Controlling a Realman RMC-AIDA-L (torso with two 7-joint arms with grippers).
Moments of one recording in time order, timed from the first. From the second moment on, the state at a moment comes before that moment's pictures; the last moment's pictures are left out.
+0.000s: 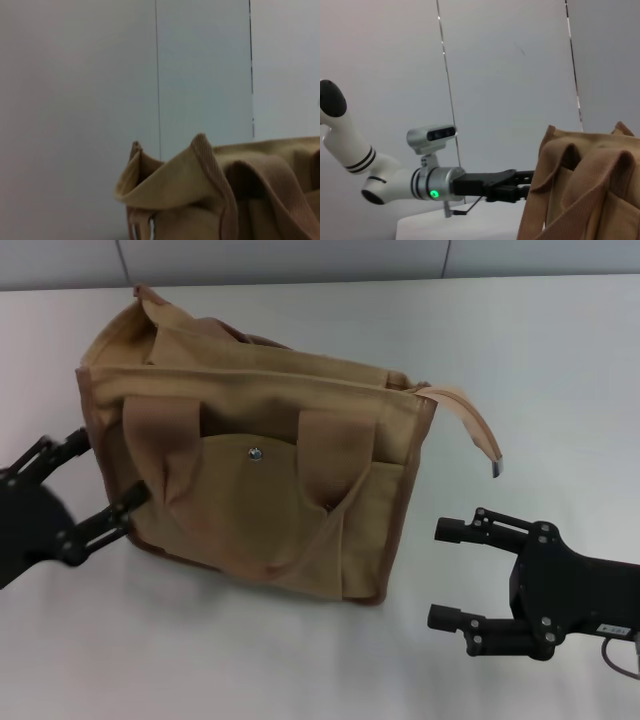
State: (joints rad) left arm -0.23 -2.07 0.28 0.39 1.90 1.72 -0.66; right arm 0.36 2.09 -0.71 -0.41 -1.90 -1.85 0.85
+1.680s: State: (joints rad) left arm -0.41 -2.07 0.28 0.22 1.84 1.62 -0.62; right arm 0.33 2.08 -0.56 -0.37 -1.74 -1.96 0.85
